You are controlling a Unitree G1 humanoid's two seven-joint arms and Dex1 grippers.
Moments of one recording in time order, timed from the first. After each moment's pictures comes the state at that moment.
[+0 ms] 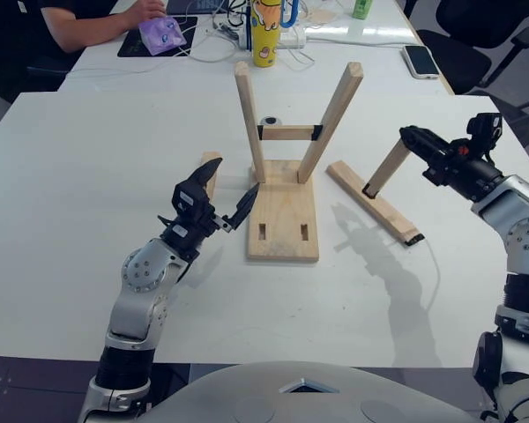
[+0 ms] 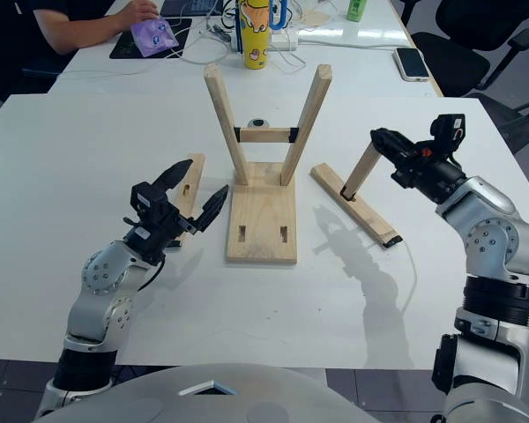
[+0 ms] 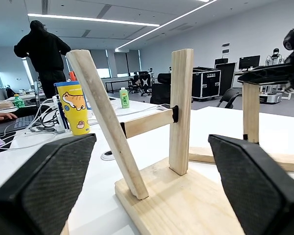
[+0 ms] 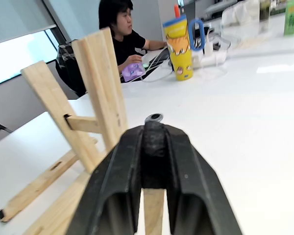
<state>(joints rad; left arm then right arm) 0.08 0.24 -0.12 -0.36 -0.23 0.03 -0.46 -0.31 -0.65 -0.32 0.05 0.76 0.63 0.62</state>
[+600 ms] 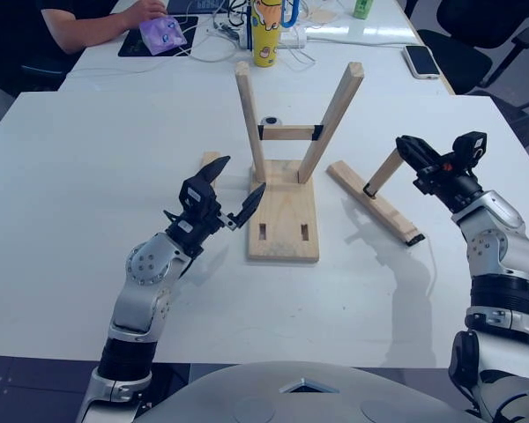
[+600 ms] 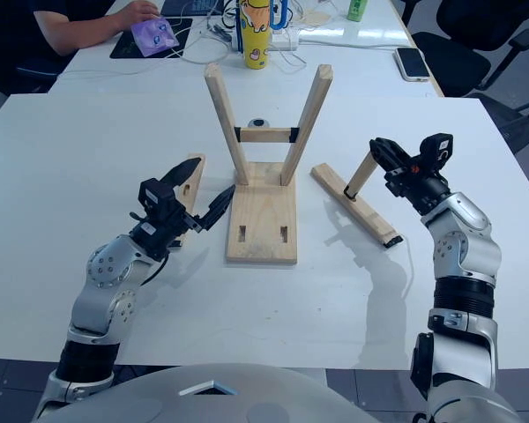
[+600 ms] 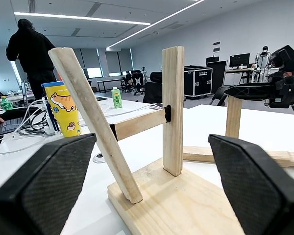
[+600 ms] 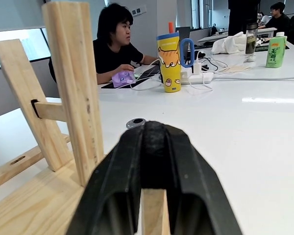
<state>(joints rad) 0.04 0.25 -0.14 -0.33 -0.23 0.04 -0.49 -0.31 -0.54 -0.29 0.32 0.55 0.26 0.80</state>
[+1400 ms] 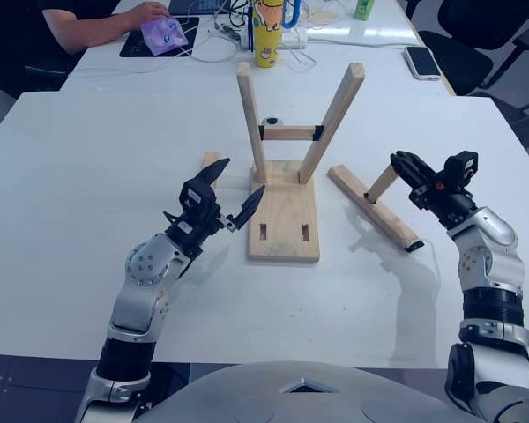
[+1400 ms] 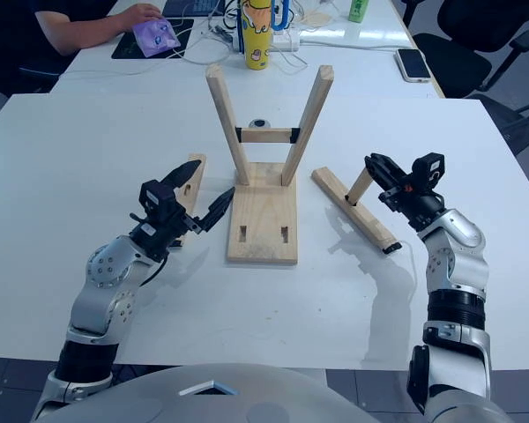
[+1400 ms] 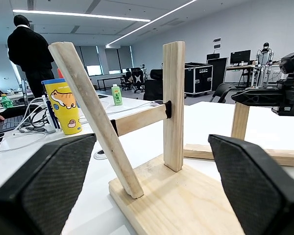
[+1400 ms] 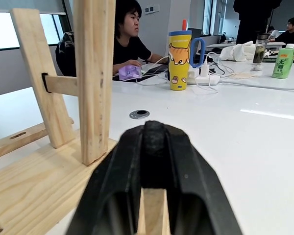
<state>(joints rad) 0.04 0.27 -0.13 -0.32 -0.23 0.04 -0.49 -0.20 -0.49 -0.27 0.31 0.48 0.05 0.85</state>
